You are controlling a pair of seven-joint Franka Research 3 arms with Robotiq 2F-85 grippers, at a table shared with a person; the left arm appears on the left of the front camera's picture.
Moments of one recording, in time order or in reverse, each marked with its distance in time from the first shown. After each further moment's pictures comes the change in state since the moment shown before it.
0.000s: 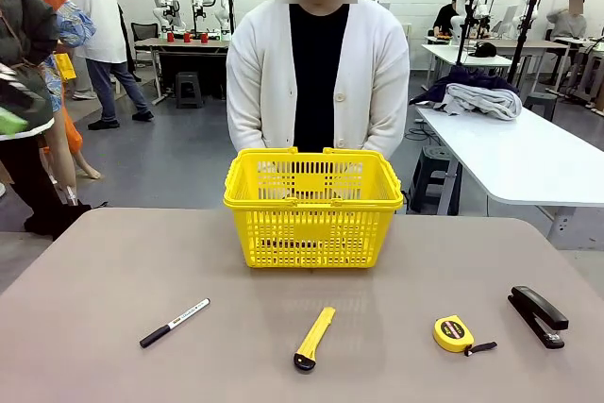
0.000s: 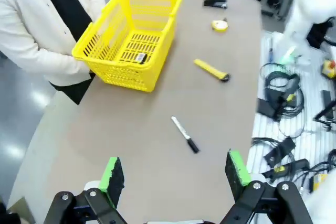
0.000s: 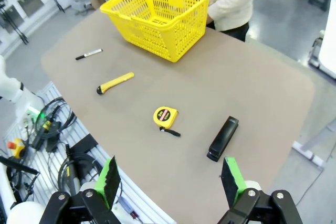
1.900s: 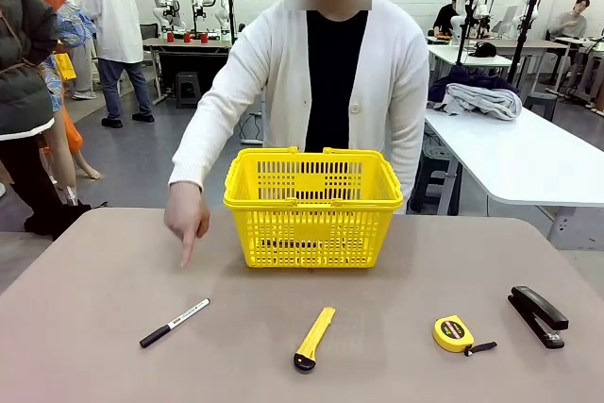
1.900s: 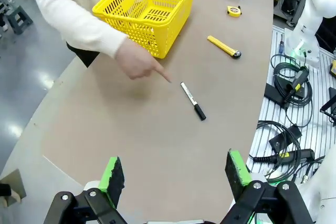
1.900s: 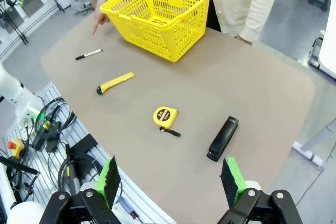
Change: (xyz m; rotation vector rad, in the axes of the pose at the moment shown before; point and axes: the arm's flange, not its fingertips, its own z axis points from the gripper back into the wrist) left arm -0.092 0.000 0.027 0.077 0.013 0.098; right arm 0.000 0.000 0.000 0.000 0.000 0.000
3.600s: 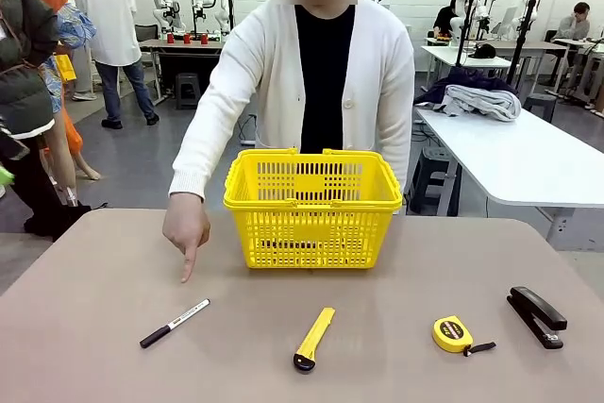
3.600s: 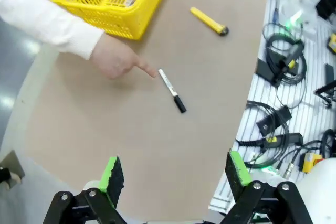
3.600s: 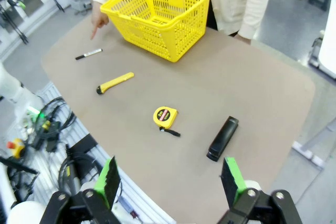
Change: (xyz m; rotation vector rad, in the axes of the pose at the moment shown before) left arm 0.110 -0.046 -0.086 -0.053 0.315 -0.039; right arm 0.000 0.000 0.000 -0.001 0.001 0.001
